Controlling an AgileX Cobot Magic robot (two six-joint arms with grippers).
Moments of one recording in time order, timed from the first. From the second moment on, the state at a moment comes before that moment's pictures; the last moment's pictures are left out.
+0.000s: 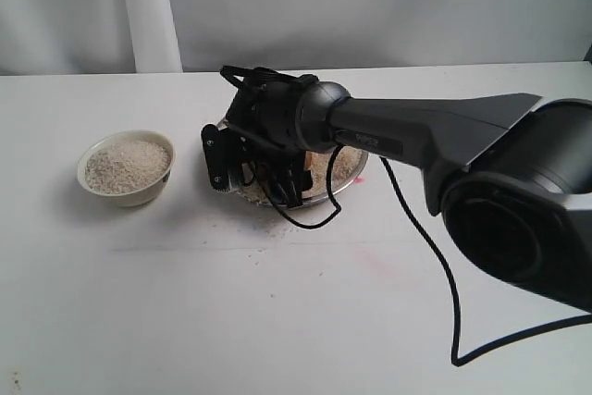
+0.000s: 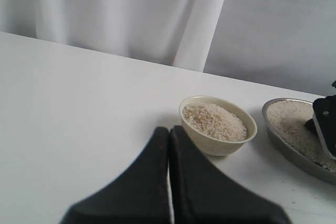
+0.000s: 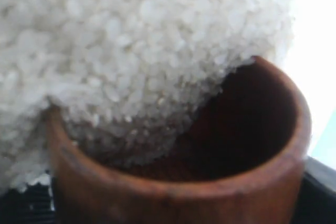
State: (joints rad) left arm 0.03 0.00 0.00 0.07 0.26 -0.27; right arm 0.74 2.46 -1.95 -0.63 0.84 -0.67
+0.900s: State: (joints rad) left arm 0.03 0.00 0.00 0.07 0.26 -0.27; right arm 0.64 2.45 -1.96 -0.23 0.67 -0.59
